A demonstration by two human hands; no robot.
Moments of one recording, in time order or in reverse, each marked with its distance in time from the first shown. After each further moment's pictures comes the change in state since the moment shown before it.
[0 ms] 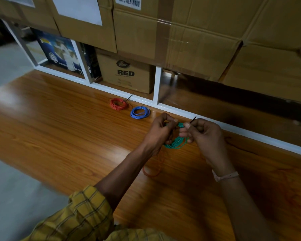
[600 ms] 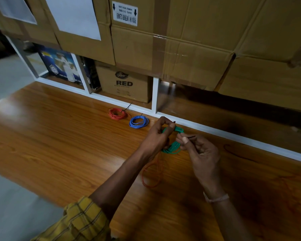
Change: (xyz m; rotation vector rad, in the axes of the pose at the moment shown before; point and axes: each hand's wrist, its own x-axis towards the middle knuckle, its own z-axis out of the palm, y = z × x) left_hand 0.006 0.011 -0.007 0.128 -0.023 0.063; right_hand -0.025 0.019 0.014 0.003 0.145 -0.255
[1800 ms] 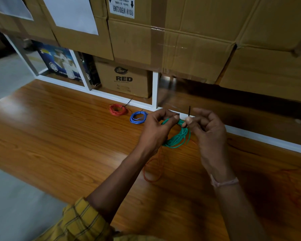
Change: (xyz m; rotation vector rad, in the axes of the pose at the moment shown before) left_hand -0.014 0.028 0.009 0.083 0.208 0.138; right_hand 0.030 -0.043 0.000 0.258 0.061 0.140
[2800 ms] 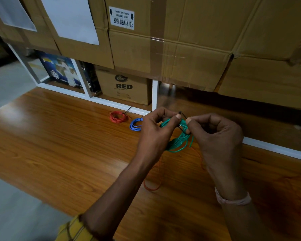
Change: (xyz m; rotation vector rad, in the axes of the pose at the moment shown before) left_hand -0.014 0.037 -0.004 -0.067 0.040 0.143; right_hand -0.017 -0.061 0.009 -0.285 0.112 -0.194
